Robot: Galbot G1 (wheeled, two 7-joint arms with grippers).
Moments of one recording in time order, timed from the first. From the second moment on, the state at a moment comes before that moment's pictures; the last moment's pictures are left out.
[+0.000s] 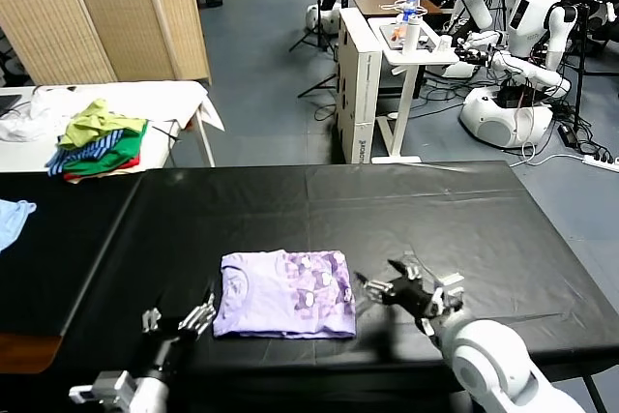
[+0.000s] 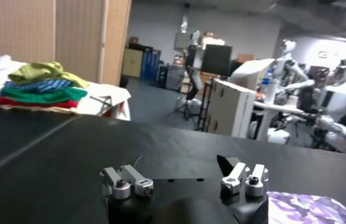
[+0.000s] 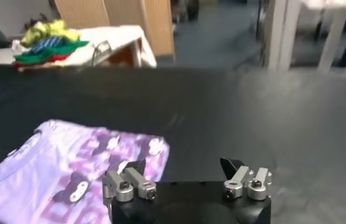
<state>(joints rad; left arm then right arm) 1.81 -1.36 -0.60 -2.27 -0.37 0.14 -0.08 -1.29 0.94 0.31 2.15 0.69 -0.58 0.13</state>
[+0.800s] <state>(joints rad) 2.05 -1.35 -0.67 -2.39 -0.39 0.15 -0.13 -1.99 0.93 0.62 2.35 0.42 -0.05 0.29</state>
